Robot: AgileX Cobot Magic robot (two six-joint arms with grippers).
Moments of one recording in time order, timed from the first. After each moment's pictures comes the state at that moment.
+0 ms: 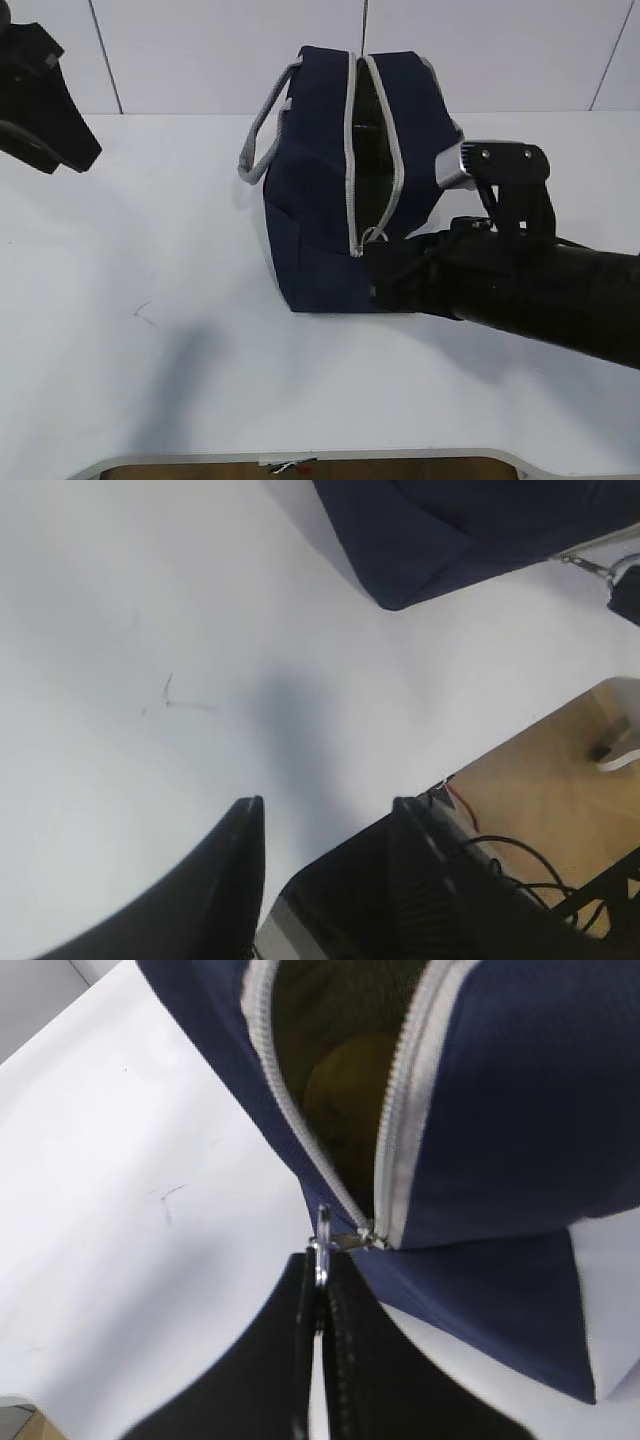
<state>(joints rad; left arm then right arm) -0.25 1.50 -1.41 -0.39 1.24 0.19 0.53 1.51 -0.57 -0.29 -0.43 0.55</state>
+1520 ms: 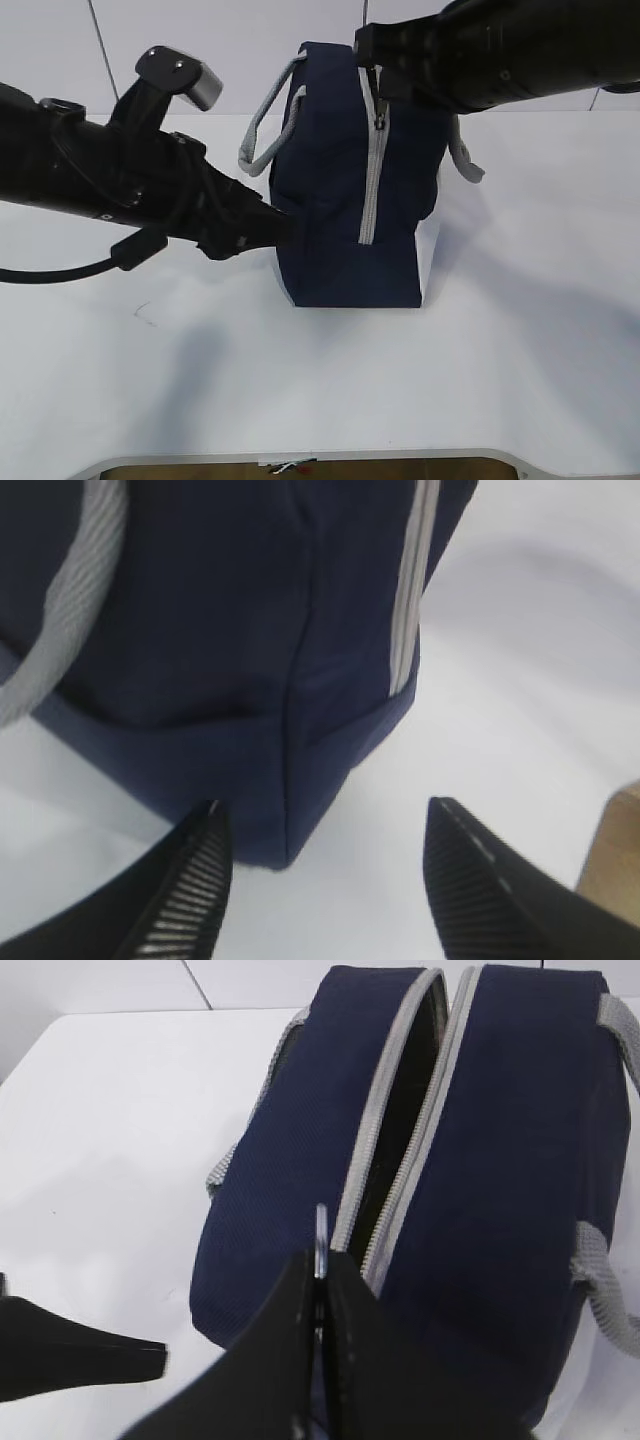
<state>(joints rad) -0.49 1.59 -0.94 -1.30 0.45 1.40 0.54 1.46 -1.15 -0.24 0.33 0.59</state>
